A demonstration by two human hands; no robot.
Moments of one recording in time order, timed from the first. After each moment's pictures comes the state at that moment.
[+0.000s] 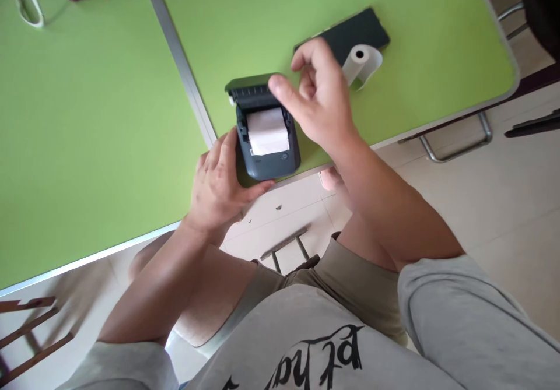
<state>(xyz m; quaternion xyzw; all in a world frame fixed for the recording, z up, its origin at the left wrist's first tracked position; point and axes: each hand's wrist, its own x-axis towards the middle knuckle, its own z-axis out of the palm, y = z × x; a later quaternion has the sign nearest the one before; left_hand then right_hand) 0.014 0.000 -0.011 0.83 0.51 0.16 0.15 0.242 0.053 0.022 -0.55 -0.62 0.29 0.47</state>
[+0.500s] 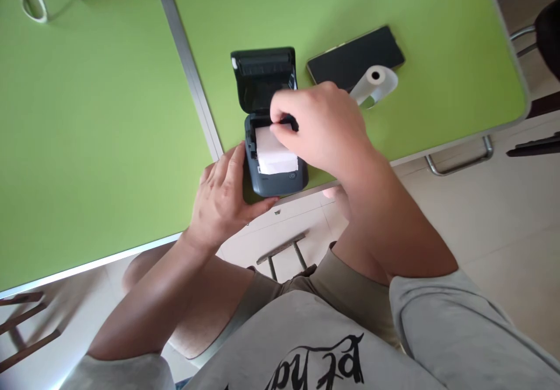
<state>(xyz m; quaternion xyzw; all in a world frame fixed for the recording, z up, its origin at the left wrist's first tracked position) 0.010 -0.004 -0.015 0.85 0.48 0.19 0.13 0.229 0.056 0.059 -0.60 -0.76 0.15 0.19</state>
